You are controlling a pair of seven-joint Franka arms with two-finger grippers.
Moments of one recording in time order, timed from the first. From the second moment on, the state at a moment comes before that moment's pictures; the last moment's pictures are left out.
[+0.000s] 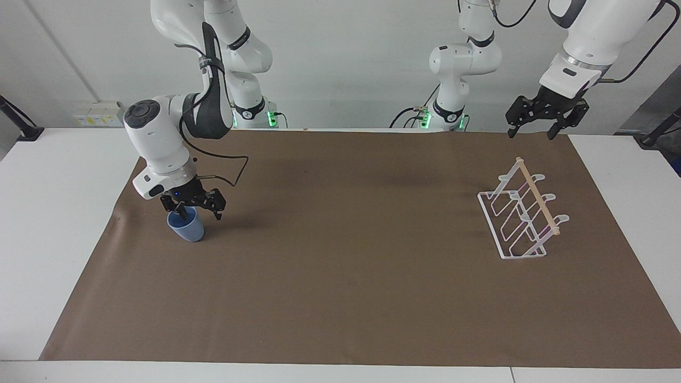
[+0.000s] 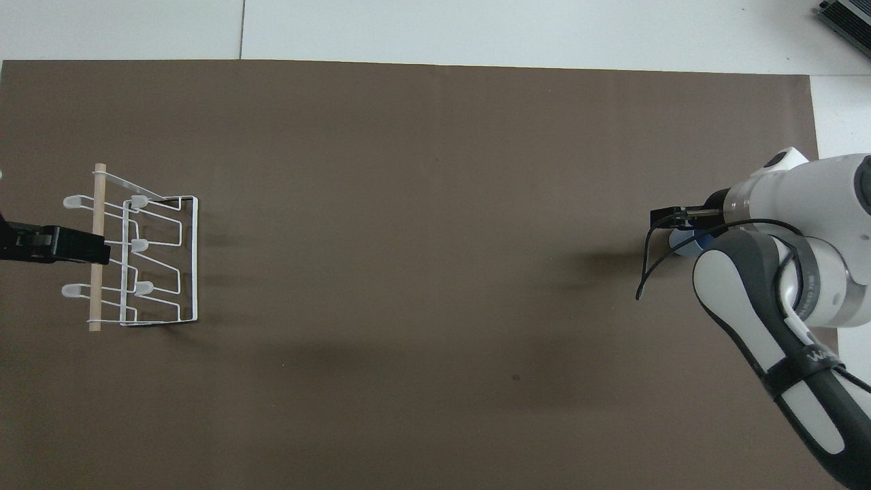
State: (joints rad) left arm 0.02 -0.14 -0.09 -1.71 -0.03 1.58 0.03; right arm -0.18 0.13 0.14 -2.05 0.04 2.29 -0.04
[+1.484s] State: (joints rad) left arm 0.02 -0.15 -0.09 -1.72 -0.03 1.58 0.03; right arm -0.22 0.14 0.15 -2.13 0.03 2.34 -0.17
